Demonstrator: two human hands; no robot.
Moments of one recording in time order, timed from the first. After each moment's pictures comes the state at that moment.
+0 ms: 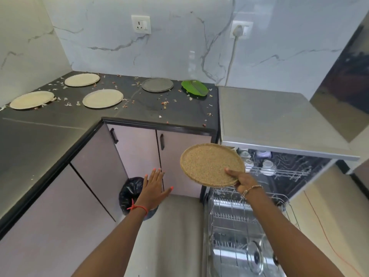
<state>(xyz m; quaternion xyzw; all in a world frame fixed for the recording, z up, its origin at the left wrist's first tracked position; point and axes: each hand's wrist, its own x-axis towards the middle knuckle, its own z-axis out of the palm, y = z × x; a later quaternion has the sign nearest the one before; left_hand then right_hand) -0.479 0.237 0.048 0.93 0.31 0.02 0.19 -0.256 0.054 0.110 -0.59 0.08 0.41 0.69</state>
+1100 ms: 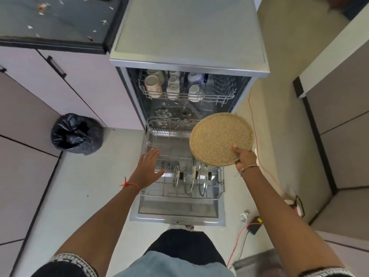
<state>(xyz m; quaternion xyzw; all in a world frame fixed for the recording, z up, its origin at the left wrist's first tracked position) -0.281 -0.114 -0.065 0.93 0.23 -0.06 0.26 -0.052 -0.324 0.003 -0.64 0.26 0.27 0.67</state>
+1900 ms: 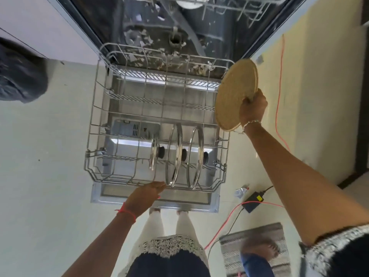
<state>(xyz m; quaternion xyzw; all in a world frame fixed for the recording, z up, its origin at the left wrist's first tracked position) -0.252 -0.202 -0.347 0.91 0.09 -0.28 0.28 0.112 -0.263 -0.272 -0.93 -0.04 0.12 0.35</state>
